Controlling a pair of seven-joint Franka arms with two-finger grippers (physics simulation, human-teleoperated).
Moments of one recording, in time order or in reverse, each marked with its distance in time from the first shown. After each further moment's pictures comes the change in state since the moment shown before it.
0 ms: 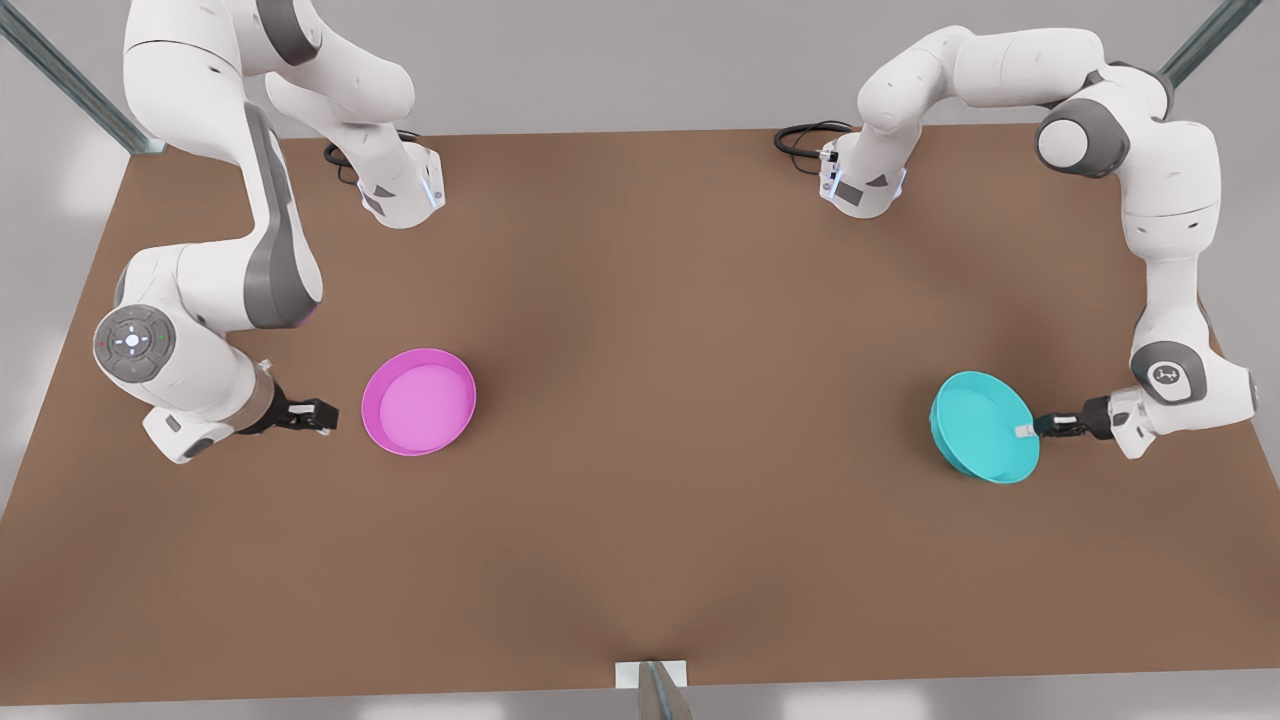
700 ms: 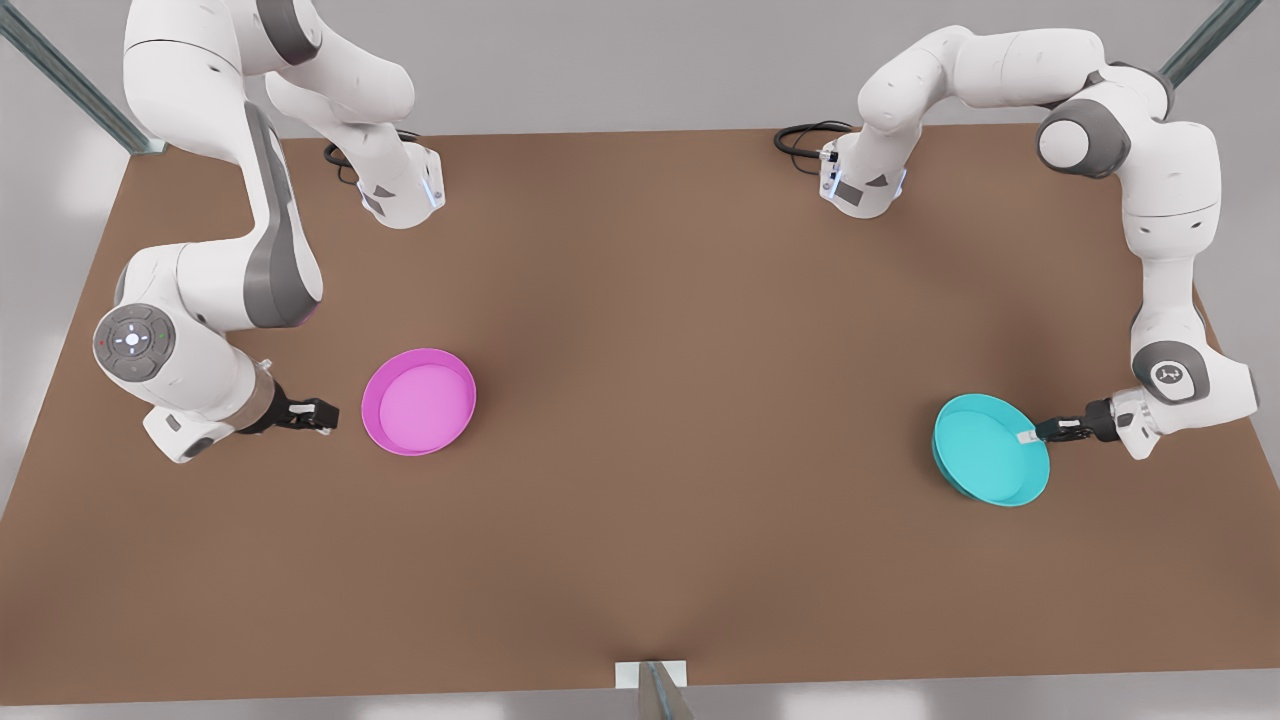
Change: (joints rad) left arm 0.005 0.005 -0.007 -0.002 -0.064 0.040 0.016; right arm 0.000 -0.006 0.001 0.000 0.002 0.000 0.002
